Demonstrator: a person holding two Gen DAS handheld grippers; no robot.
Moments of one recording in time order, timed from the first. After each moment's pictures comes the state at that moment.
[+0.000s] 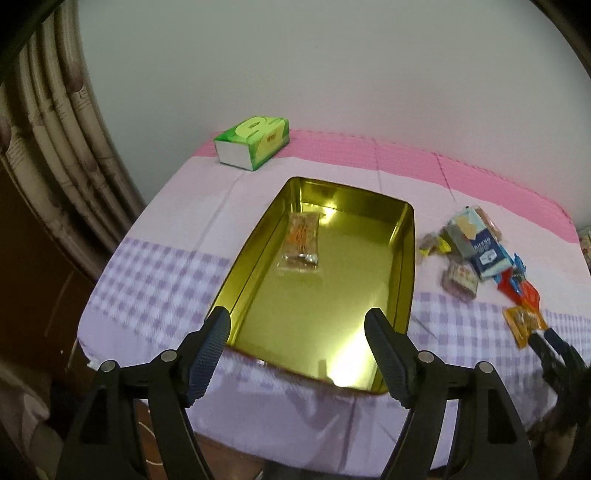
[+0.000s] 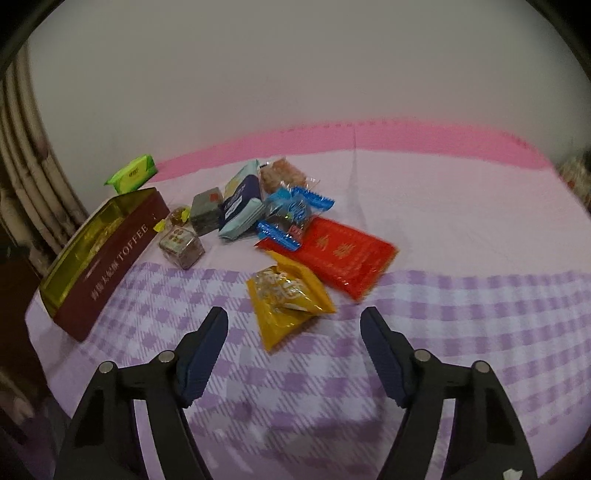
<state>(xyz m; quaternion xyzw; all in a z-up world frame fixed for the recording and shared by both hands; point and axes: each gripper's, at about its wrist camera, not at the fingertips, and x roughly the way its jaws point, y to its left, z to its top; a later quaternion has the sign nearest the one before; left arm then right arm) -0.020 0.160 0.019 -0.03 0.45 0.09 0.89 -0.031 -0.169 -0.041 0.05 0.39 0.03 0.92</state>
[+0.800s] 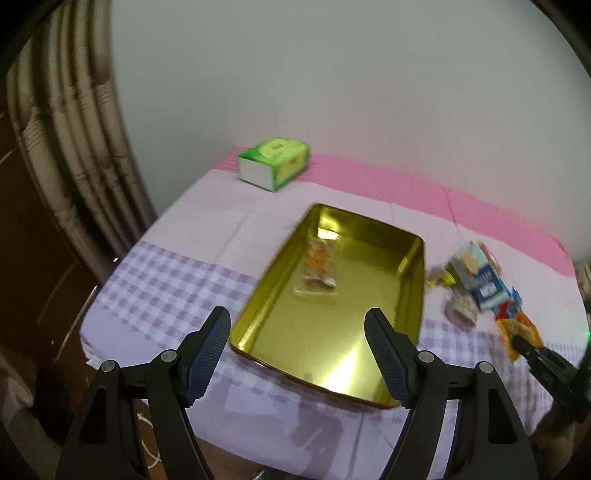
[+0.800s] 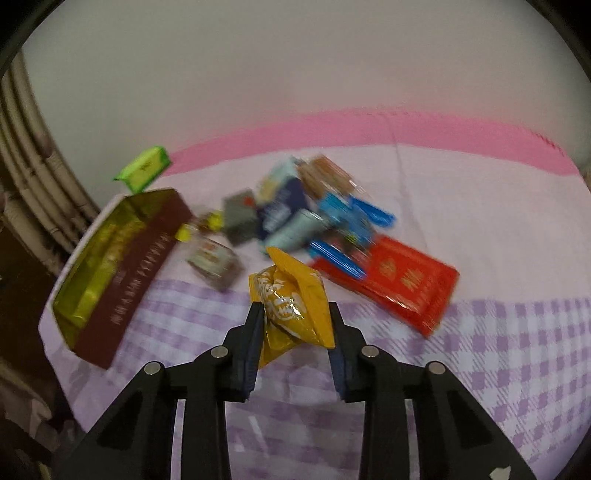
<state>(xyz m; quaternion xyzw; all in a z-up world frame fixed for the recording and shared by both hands) -0.034 0.191 0.035 -0.07 0.40 0.11 0.91 0.008 -0.123 -0.026 0.05 0.42 0.07 0.90</state>
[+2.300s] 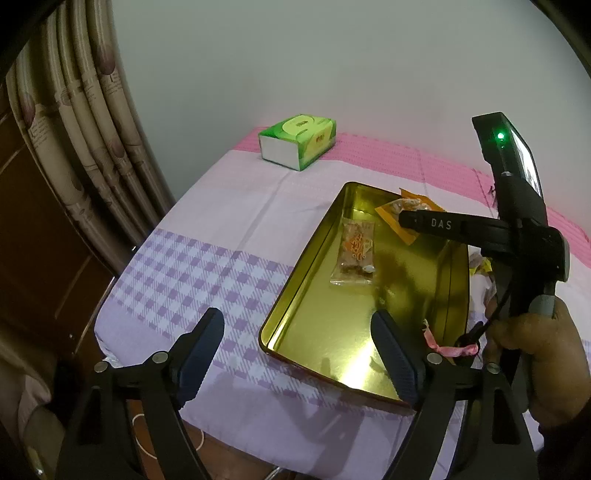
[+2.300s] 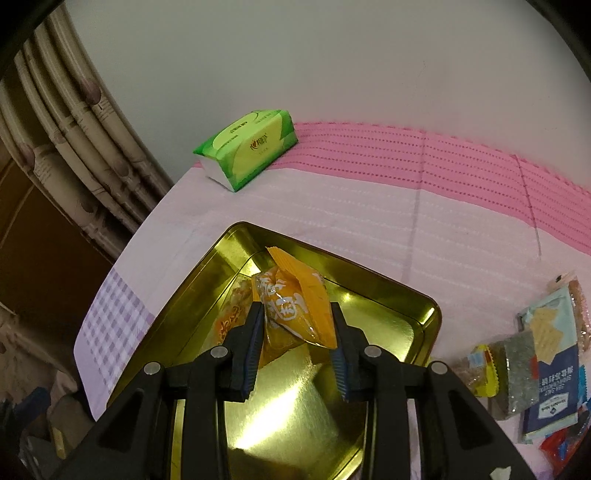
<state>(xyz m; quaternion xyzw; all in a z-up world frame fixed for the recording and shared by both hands) -0.018 0.208 0.010 -0.05 0.44 0.14 0.88 0.159 0.091 -0.031 0.00 0.48 0.20 0.85</state>
